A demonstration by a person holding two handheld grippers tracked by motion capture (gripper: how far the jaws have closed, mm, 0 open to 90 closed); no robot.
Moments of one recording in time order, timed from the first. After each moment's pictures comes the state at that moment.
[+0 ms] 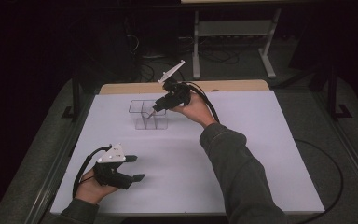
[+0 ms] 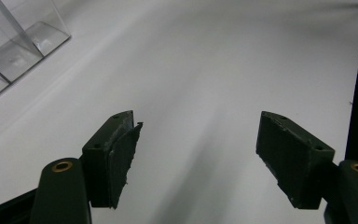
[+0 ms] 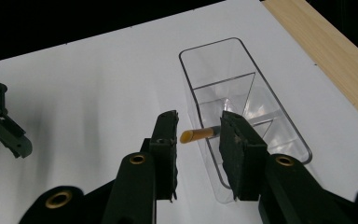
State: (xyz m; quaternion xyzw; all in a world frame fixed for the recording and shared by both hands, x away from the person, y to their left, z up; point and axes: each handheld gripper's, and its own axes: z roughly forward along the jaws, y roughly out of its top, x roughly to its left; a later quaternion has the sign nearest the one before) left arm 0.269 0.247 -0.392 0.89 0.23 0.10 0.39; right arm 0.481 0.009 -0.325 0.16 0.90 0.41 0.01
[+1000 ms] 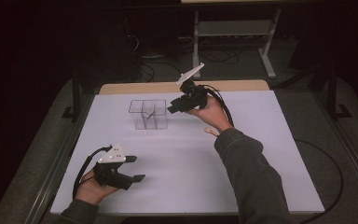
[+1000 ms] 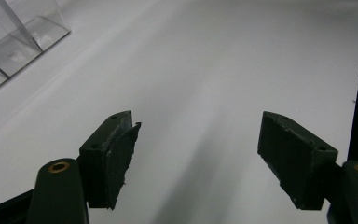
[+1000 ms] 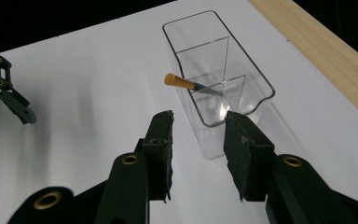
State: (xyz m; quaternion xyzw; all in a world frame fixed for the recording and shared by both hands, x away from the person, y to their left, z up) left arm 0.269 0.248 -0.395 0.89 0.23 0.09 0.39; right arm 0.468 -0.040 -0.327 0.19 0.89 0.41 0.02
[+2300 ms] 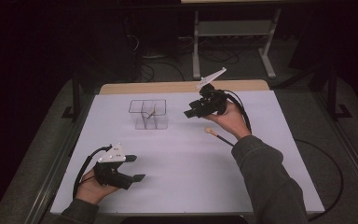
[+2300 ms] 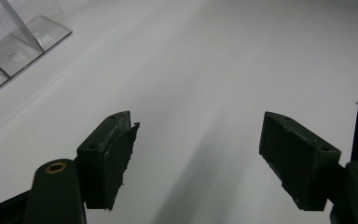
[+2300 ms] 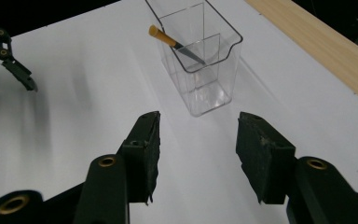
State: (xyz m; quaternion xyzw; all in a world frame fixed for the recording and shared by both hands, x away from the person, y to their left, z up) left arm 0.271 0.248 -0.397 0.89 0.23 0.09 0.39; right arm 0.446 -0.093 -0.330 0.23 0.88 0.41 0.04
